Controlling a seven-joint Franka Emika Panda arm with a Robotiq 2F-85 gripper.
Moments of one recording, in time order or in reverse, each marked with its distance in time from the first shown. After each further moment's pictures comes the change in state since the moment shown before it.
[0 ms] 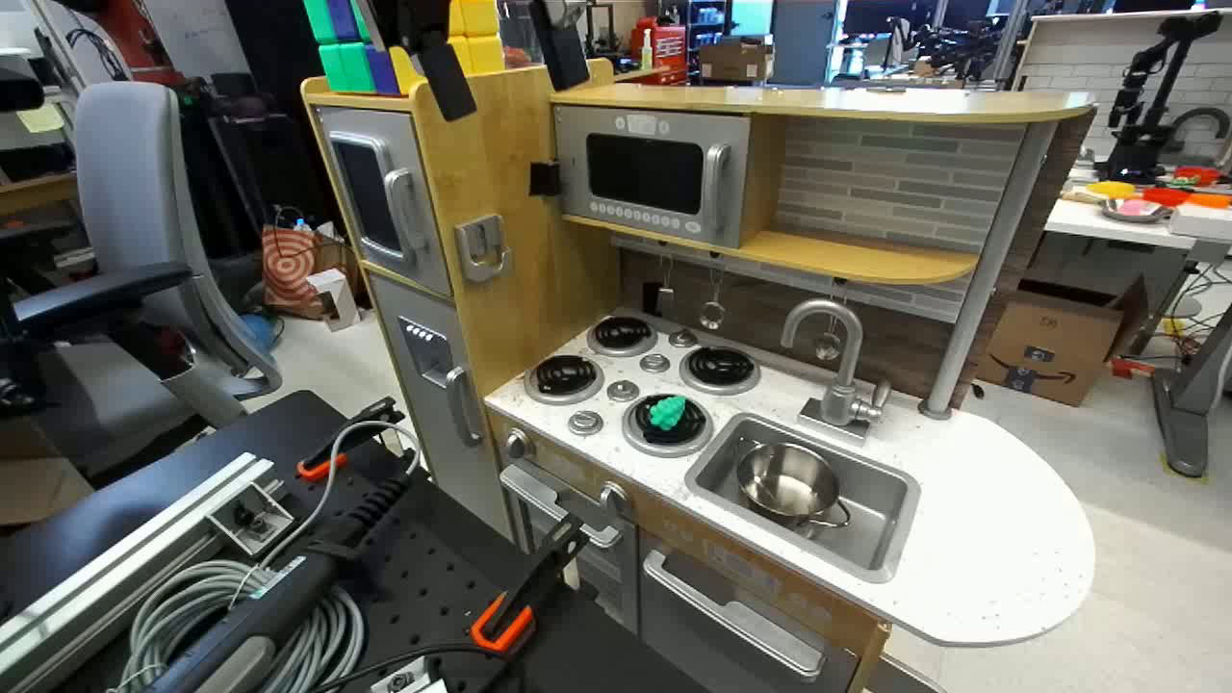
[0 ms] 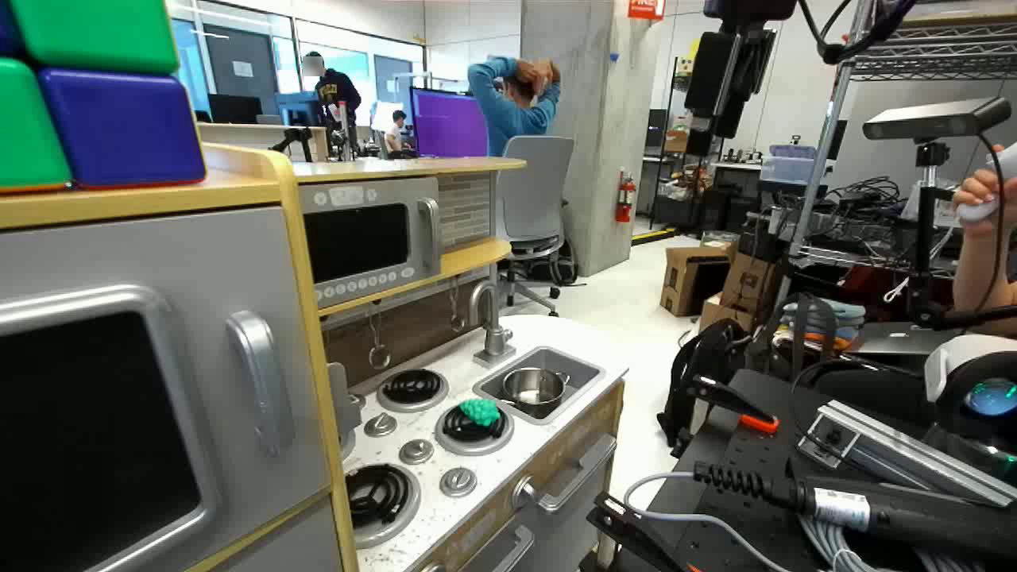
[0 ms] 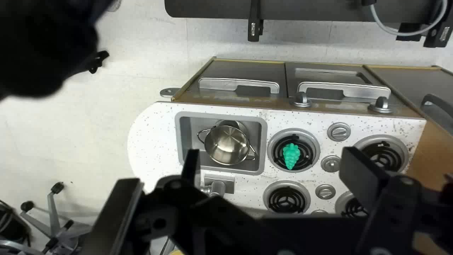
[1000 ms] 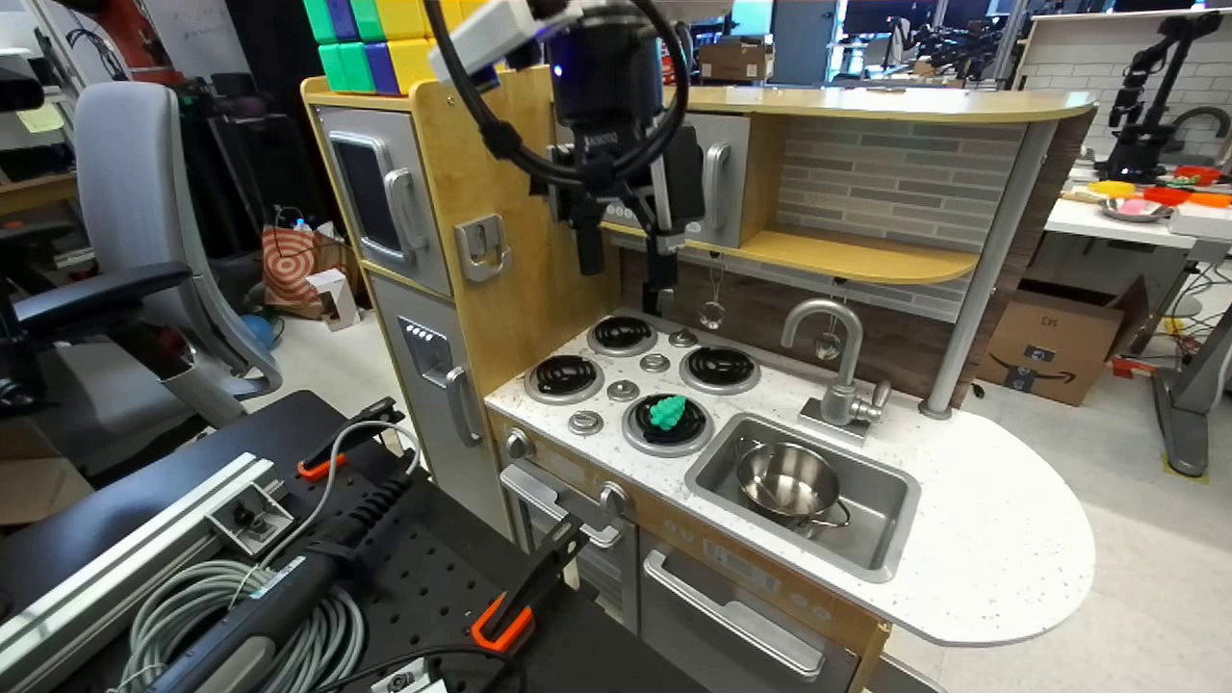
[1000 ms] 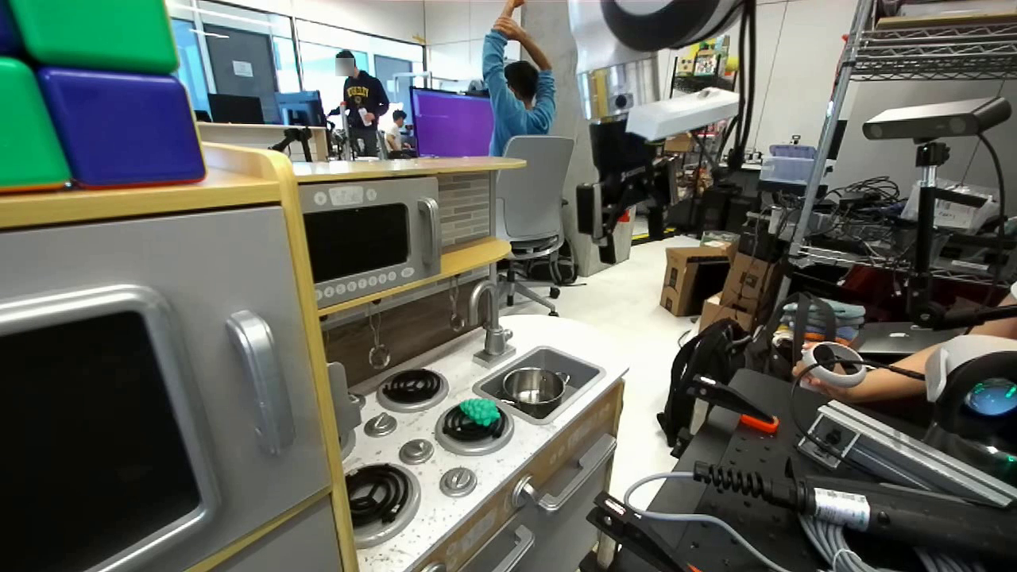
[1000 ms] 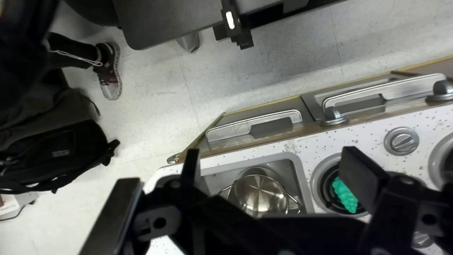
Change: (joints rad) arm 0.003 0.651 0.001 0.336 -0.036 0.019 0.379
